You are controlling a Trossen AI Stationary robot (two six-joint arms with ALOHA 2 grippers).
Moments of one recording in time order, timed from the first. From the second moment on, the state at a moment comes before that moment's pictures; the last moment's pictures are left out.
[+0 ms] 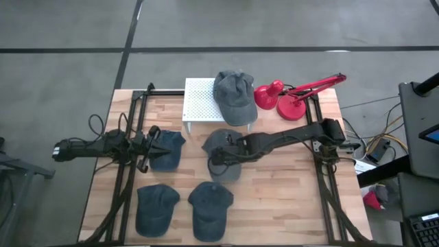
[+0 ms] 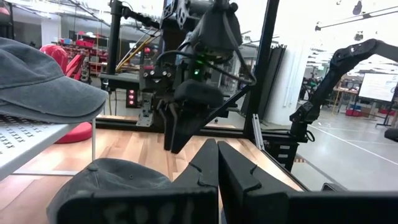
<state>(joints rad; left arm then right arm) 0.00 0.05 0.03 0.12 0.16 -0.15 0.15 1.94 1.63 -0.89 0.24 1.59</state>
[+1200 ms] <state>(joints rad) 0.00 0.05 0.03 0.12 0.15 -0.15 0.11 1.94 1.44 -0.69 0.18 1.54</state>
